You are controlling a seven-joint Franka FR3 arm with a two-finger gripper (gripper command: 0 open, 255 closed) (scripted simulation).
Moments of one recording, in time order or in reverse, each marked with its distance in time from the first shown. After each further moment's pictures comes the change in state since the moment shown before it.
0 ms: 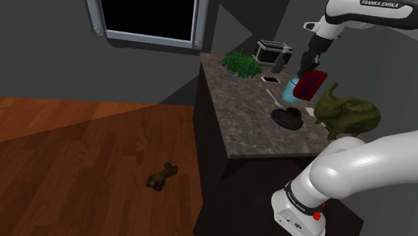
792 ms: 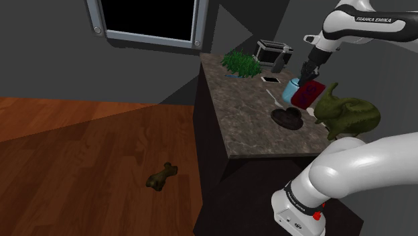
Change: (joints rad) arm -0.025 -0.015 -0.057 -0.108 -0.037 0.101 -0.041
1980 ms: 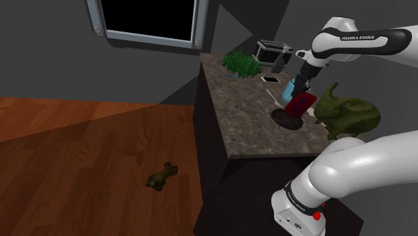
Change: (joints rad) arm -0.005 0.023 -0.044 -0.144 -0.022 0.168 0.003
